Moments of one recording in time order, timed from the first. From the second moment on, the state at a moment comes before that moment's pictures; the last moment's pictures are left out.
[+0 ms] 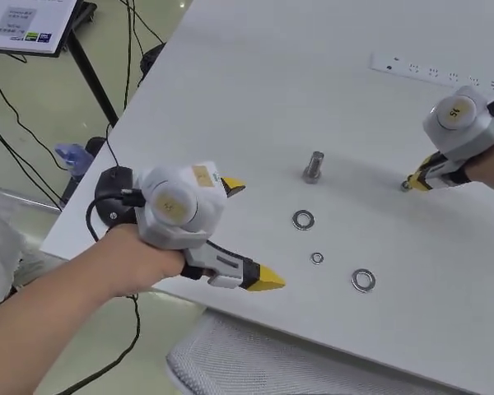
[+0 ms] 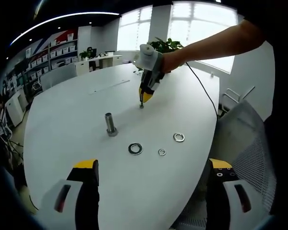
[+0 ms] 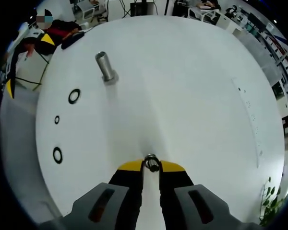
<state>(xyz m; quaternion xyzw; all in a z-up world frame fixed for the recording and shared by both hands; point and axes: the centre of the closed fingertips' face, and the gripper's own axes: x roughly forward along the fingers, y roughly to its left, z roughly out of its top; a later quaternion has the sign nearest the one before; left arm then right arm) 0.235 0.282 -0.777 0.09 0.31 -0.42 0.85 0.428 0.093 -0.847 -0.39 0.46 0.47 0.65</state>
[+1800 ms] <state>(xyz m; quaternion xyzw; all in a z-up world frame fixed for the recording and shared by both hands) 0.225 0.285 -0.773 0.07 0.31 -0.41 0.85 0.428 0.095 -0.859 -0.39 0.47 0.47 0.64</state>
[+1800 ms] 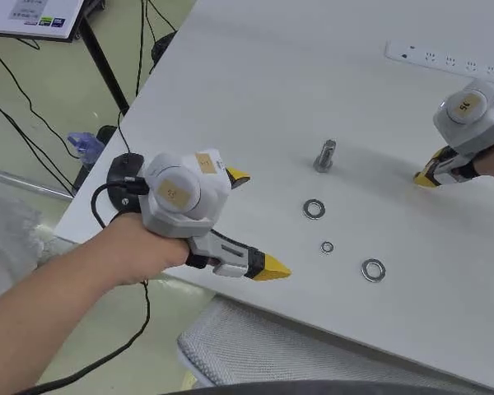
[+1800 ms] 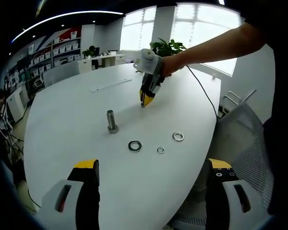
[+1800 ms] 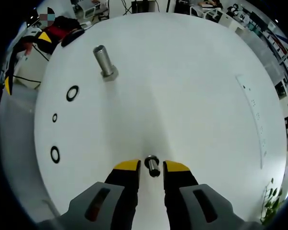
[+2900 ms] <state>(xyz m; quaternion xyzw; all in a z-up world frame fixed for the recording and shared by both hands) 0.218 0.288 -0.761 0.09 0.30 -0.41 0.86 0.383 0.149 -0.797 -0.42 0.41 0.53 0.62</state>
